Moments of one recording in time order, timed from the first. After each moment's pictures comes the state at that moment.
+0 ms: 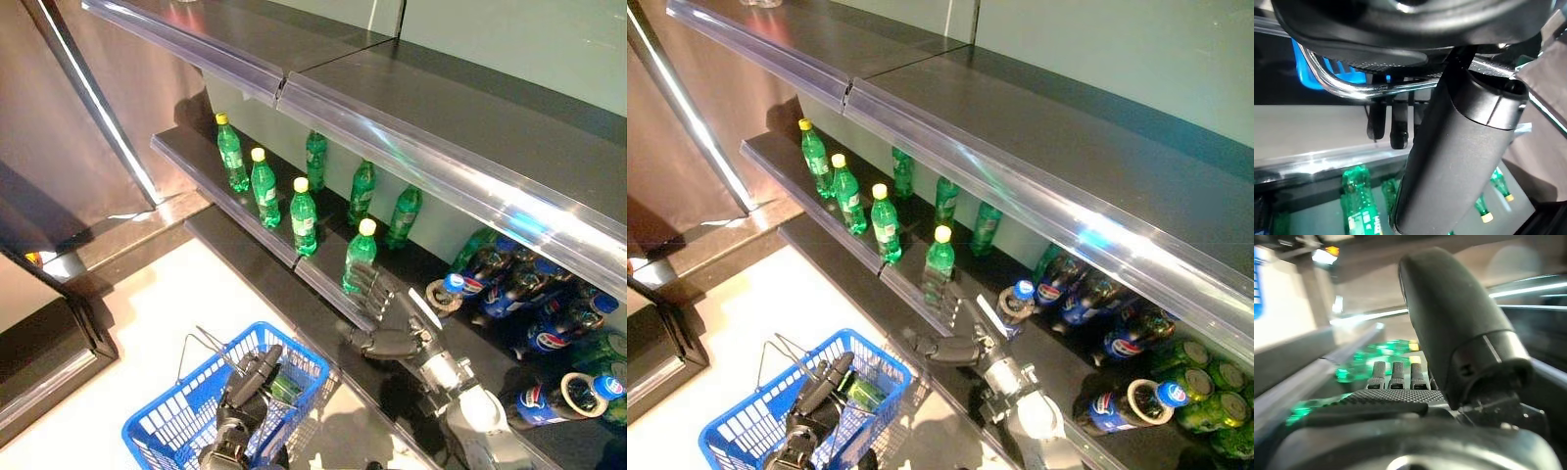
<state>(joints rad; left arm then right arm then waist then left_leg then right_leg) 0.31 0.18 -0.21 0.35 -1.28 -0.17 -0.21 0.15 -0.34 0.24 -0.09 0.44 -0.31 0.25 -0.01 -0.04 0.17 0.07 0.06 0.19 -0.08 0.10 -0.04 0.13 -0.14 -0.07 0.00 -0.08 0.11</state>
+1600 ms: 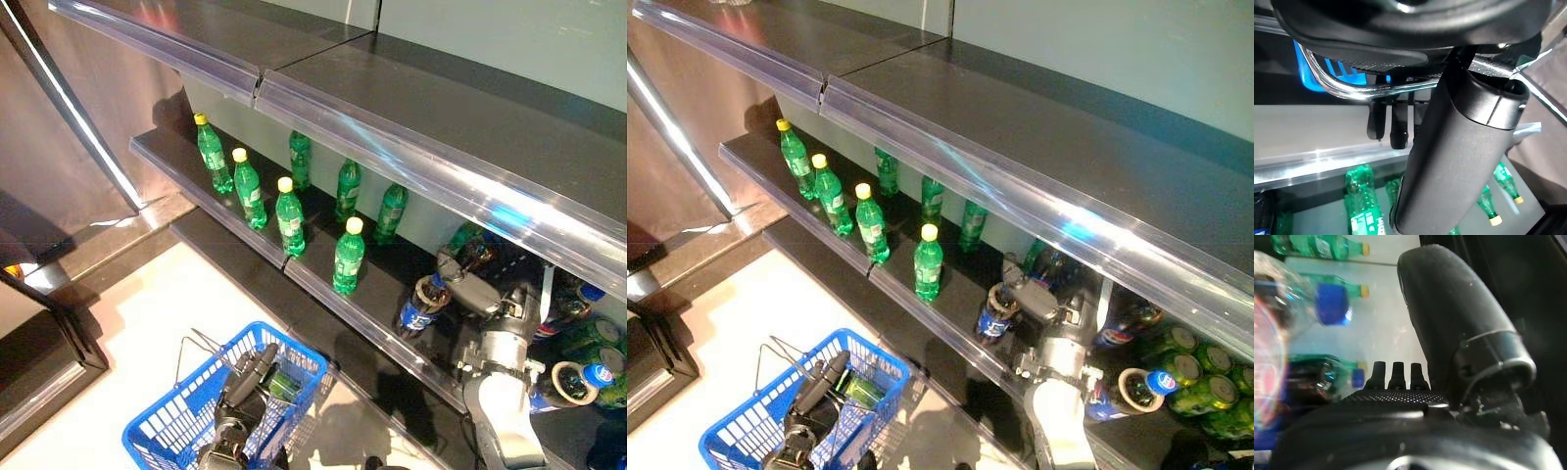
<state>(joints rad) 0.31 0.16 -0.17 0.34 -1.28 -0.15 -0.21 0.15 -0.27 0.08 -0.12 0.21 -0.38 -0.45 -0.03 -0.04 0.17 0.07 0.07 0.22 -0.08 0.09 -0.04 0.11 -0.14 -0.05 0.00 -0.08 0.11</state>
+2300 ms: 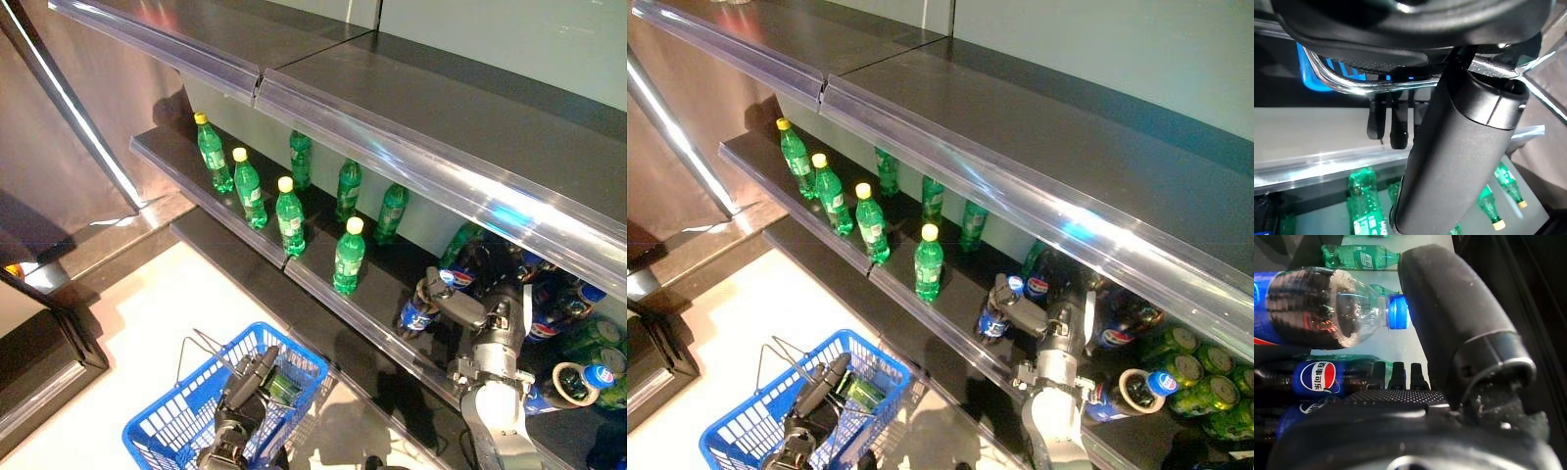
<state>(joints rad) 0.32 0.17 -0.17 0.34 -1.28 -0.14 -0.21 0.19 -0.28 0.10 -0.08 0.24 -0.34 -0.43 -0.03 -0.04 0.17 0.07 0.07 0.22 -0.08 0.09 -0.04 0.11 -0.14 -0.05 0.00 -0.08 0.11</state>
